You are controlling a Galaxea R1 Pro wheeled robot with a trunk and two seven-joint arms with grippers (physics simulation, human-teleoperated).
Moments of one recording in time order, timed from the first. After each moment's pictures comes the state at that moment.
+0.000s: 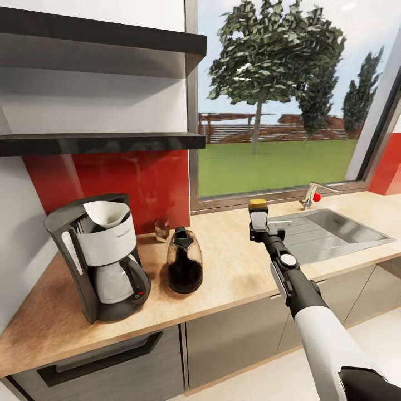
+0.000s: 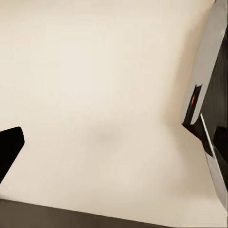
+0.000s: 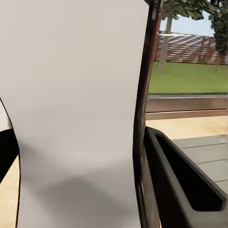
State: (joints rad) left arm 0.10 0.15 0.26 -0.13 -0.12 -0.04 0.12; right arm -0.82 0.02 -0.09 -0.81 0.15 -0.08 0.02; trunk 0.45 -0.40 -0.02
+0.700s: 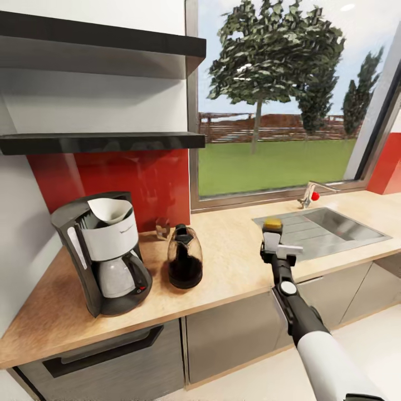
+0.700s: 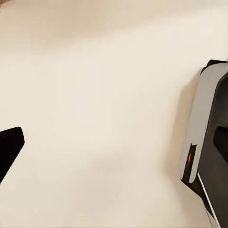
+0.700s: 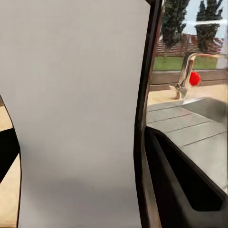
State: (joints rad) left arm 0.09 0.15 0.26 -0.17 -0.13 -0.21 0.12; right arm -0.70 0.02 -0.09 -0.73 0.15 -0.25 -0.23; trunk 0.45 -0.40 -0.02
